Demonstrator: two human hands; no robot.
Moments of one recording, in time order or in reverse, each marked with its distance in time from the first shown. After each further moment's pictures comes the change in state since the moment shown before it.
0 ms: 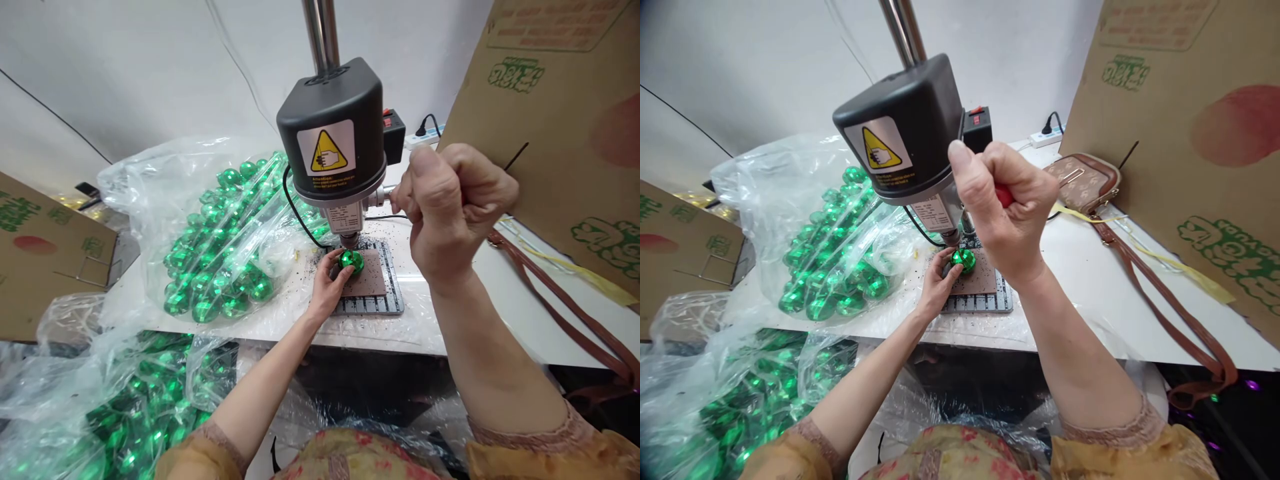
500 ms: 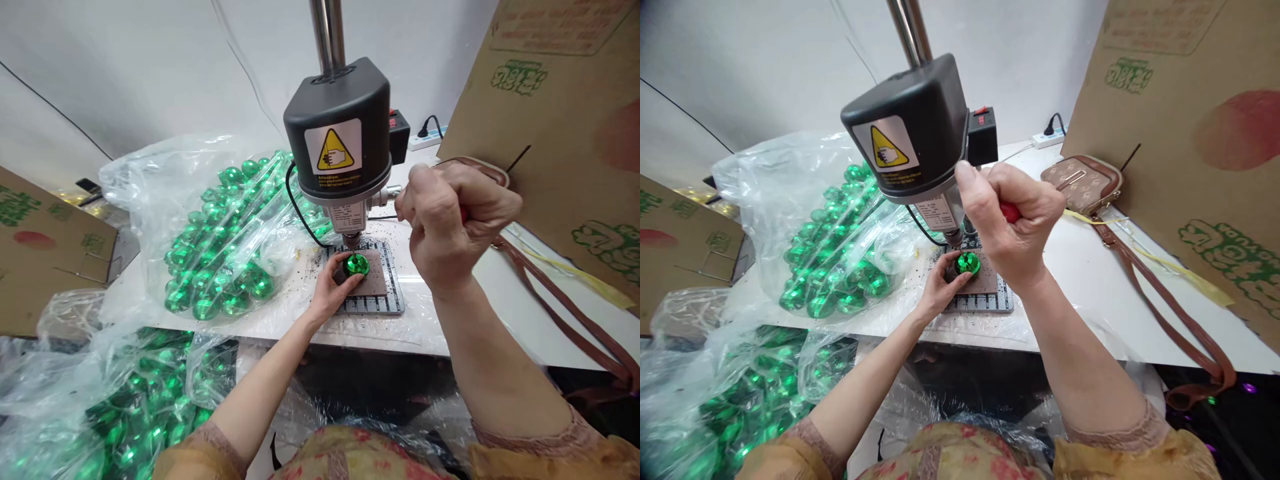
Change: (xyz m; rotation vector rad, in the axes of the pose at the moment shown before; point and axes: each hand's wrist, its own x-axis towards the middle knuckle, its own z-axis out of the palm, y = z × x) left_hand -0.004 0.007 -0.001 0.100 -0.079 0.086; right_hand -0.002 -0.005 0.002 0.279 0.036 -0.090
